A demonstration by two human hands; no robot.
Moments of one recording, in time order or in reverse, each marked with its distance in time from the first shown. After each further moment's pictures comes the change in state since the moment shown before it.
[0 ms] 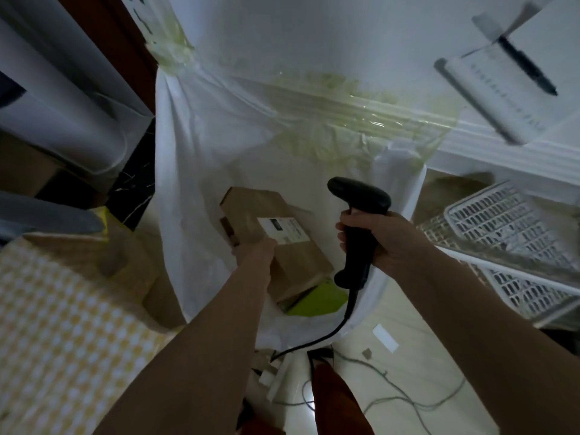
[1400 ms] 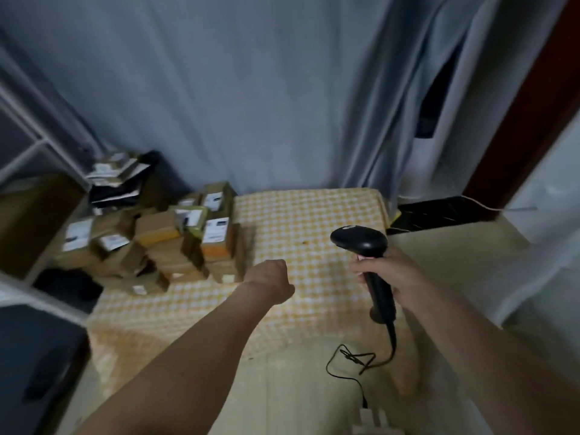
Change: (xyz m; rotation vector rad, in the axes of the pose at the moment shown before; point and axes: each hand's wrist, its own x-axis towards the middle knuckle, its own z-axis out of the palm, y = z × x) left_hand -0.187 -0.400 -0.480 0.641 0.474 0.094; right_hand -0.327 0.290 0.289 -1.134 -0.900 -0.239
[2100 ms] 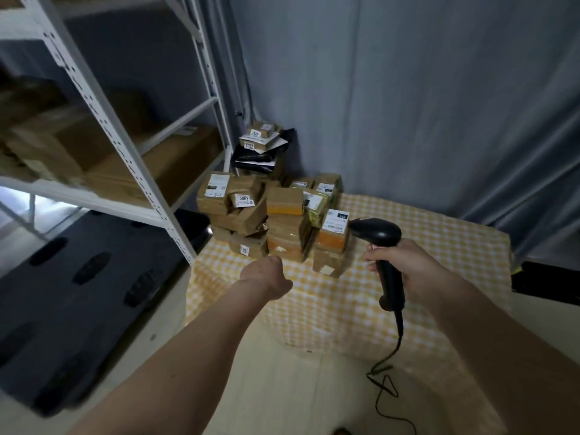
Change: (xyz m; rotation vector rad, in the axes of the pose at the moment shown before) left_hand -0.069 -0.288 0.029 -0.302 0.062 -0.329; right_hand 0.019 -0.058 0.268 -0.121 -0.224 -0.069
